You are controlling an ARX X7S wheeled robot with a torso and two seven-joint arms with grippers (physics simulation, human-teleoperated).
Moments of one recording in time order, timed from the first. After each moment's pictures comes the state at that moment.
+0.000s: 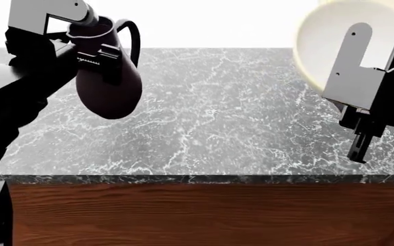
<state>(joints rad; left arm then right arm) -1.17 -0.45 0.18 0.15 -0.50 -1.24 0.04 1.44 1.02 -1.03 -0.48 -0.03 1.13 -0.86</state>
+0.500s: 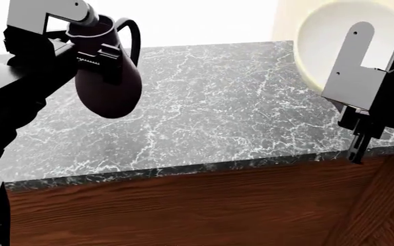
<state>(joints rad) -1.17 -0.46 0.19 0.18 -0.51 -1.25 0.04 1.43 1.01 -1.01 -0.51 -0.02 1.18 -0.85</state>
